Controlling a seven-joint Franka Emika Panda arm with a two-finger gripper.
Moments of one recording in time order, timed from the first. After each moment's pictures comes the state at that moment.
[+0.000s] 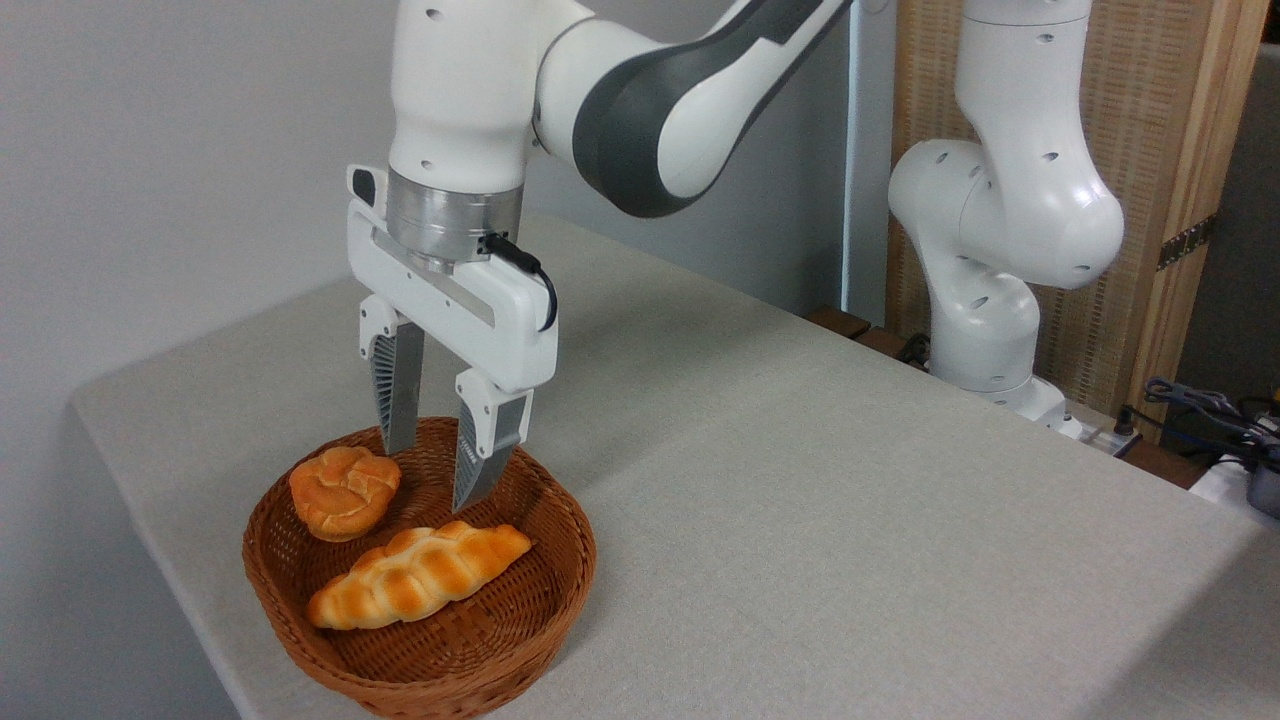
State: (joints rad) arm -0.12 -0.04 0.02 -2.01 -0.16 2.27 0.64
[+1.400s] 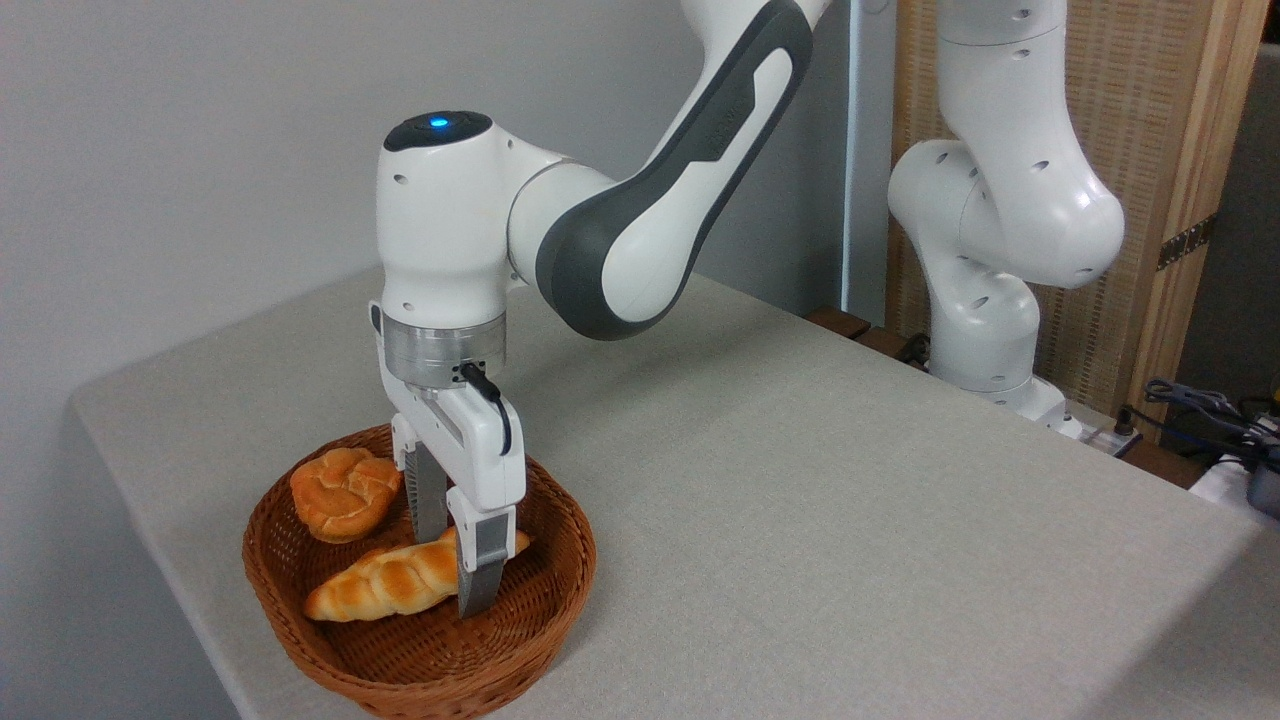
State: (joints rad) arm -0.11 0.13 -0.02 -2.04 -0.01 2.41 0.76
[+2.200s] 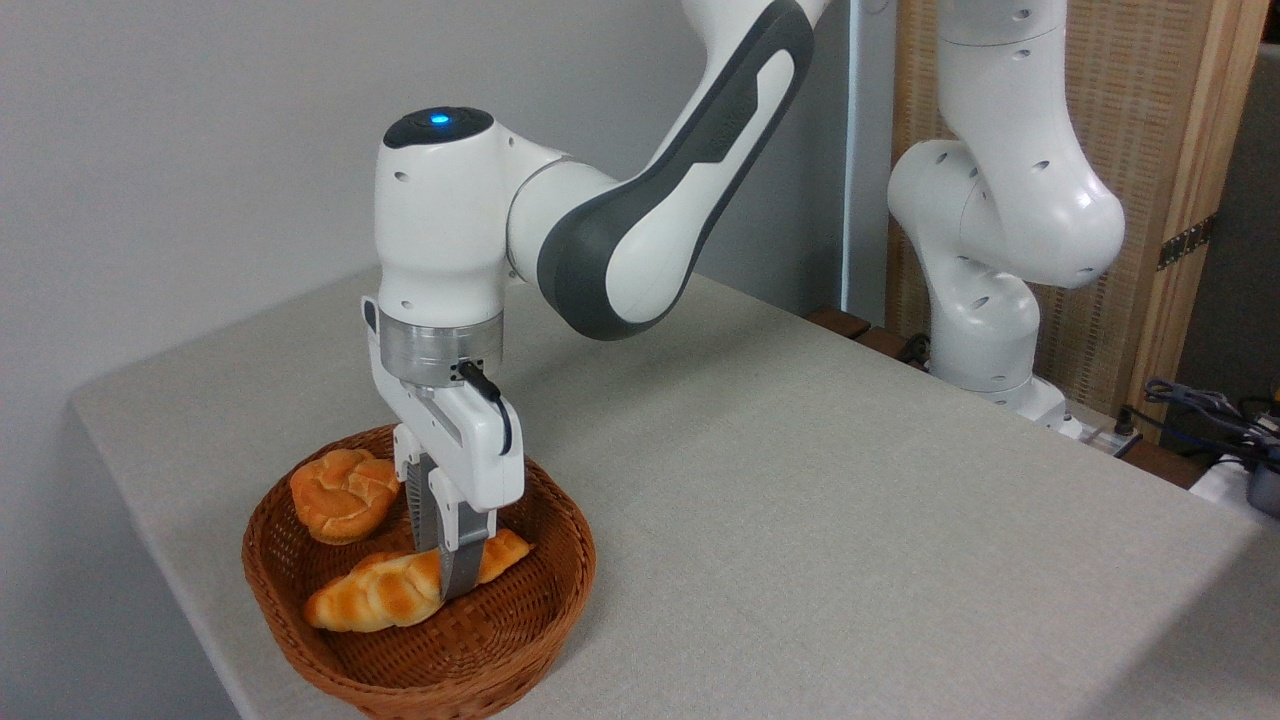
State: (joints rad) arm -0.10 0.14 -0.02 -2.03 -0.06 2.41 0.76
